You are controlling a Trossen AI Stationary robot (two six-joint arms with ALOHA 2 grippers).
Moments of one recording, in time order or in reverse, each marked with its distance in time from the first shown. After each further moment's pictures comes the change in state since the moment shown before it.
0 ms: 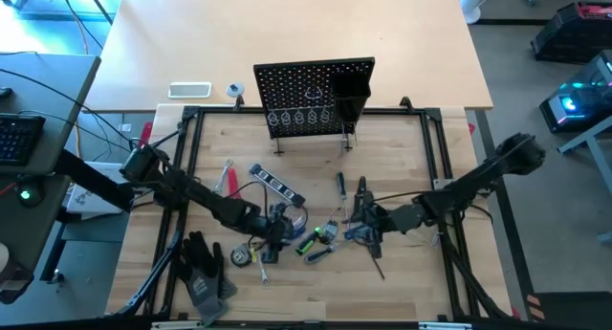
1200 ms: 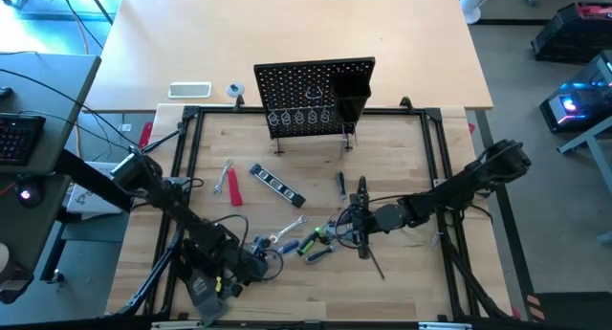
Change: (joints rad) left arm -0.289 0.002 -0.082 0.016 0.047 0.073; right arm -0.070 0.182 0.052 0.138 -0.115 -0.039
